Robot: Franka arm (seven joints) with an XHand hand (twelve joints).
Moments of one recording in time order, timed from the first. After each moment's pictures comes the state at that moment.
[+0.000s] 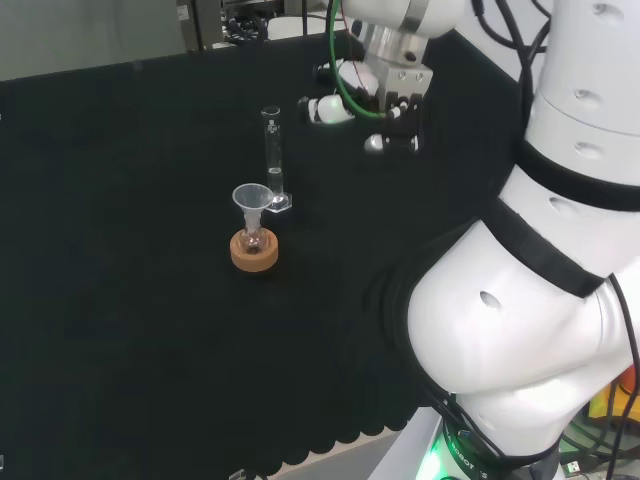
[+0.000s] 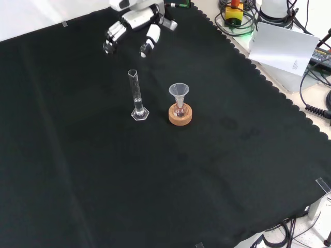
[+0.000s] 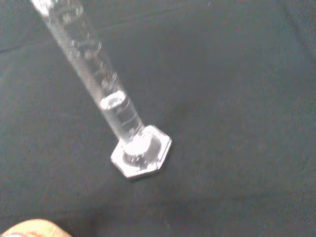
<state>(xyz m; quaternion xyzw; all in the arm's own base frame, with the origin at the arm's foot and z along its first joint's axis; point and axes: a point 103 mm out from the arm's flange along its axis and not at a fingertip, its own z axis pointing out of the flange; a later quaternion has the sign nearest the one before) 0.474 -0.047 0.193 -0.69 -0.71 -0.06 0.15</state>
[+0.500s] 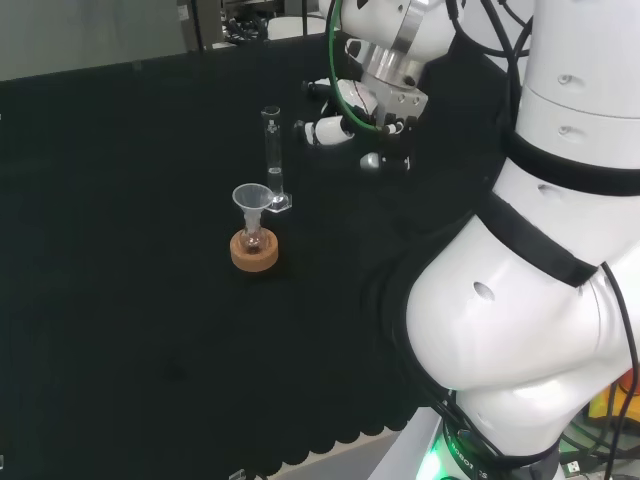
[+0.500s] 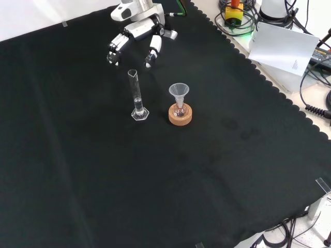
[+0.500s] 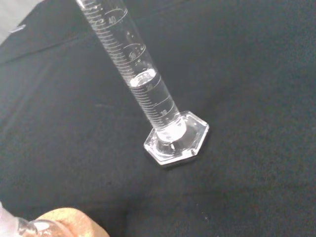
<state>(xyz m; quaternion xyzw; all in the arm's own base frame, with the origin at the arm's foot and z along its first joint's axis) 0.478 -0.038 0.164 -0.65 -0.73 -0.11 0.18</state>
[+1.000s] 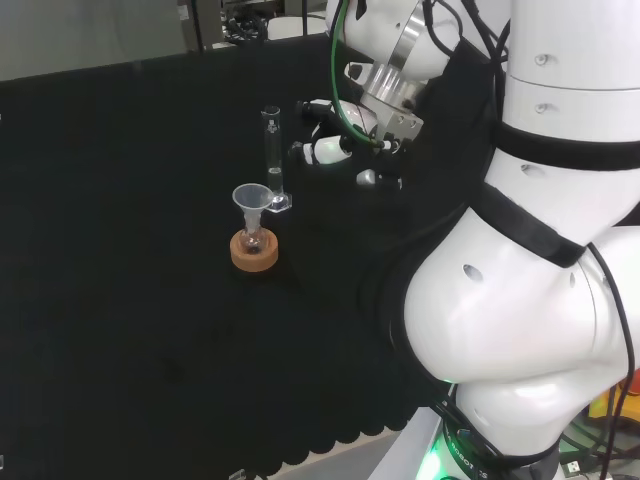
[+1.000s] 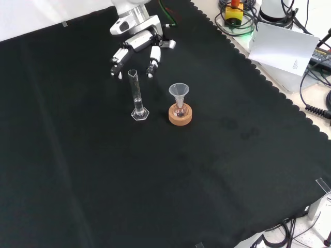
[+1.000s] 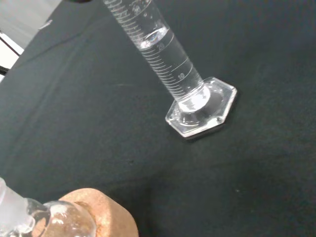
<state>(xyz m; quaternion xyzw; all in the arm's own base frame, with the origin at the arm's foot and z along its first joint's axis) 0.487 -0.029 0.124 -0.62 -0.73 -0.15 0.24</state>
